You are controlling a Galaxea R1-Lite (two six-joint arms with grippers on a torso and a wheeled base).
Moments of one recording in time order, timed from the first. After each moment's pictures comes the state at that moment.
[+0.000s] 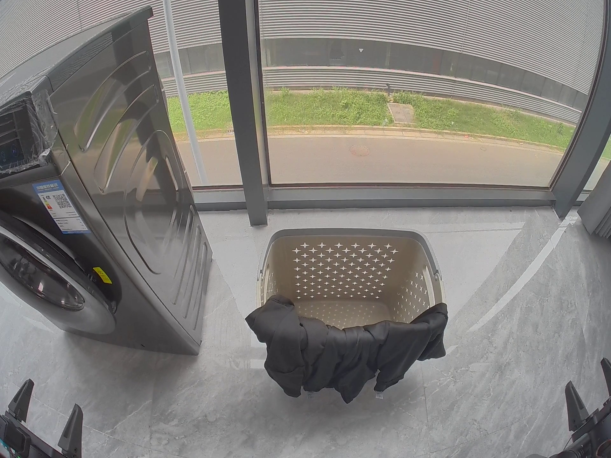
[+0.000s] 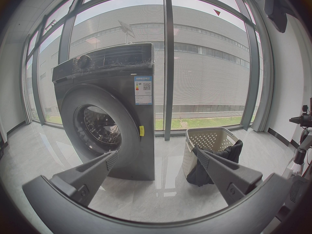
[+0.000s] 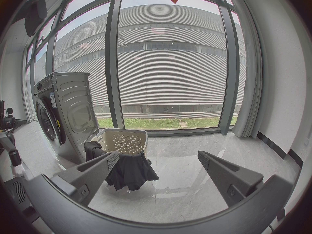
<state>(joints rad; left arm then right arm) 0.00 0.02 -0.02 0.00 0.00 0.00 0.01 0.02 -0.02 0.00 0.00 0.00</state>
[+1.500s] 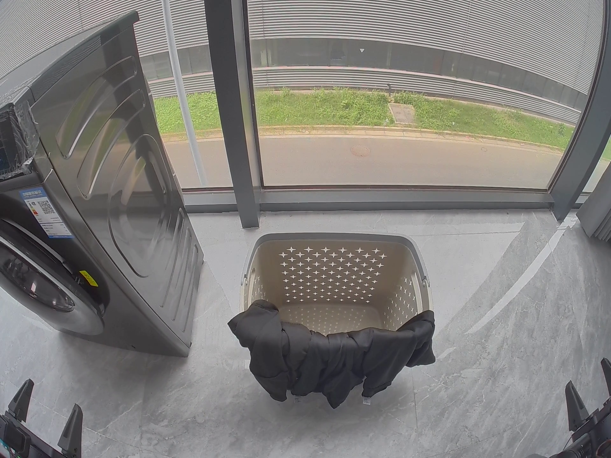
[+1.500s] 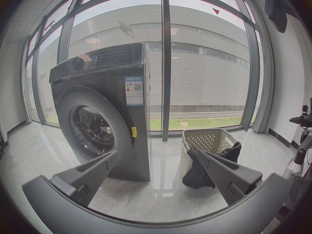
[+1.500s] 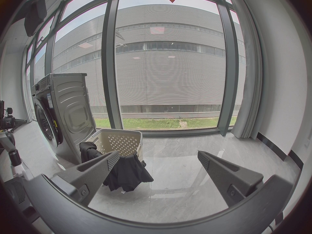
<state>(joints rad) 0.00 0.02 -0.02 0.00 0.00 0.00 0.01 0.02 -0.02 0.00 0.00 0.00</state>
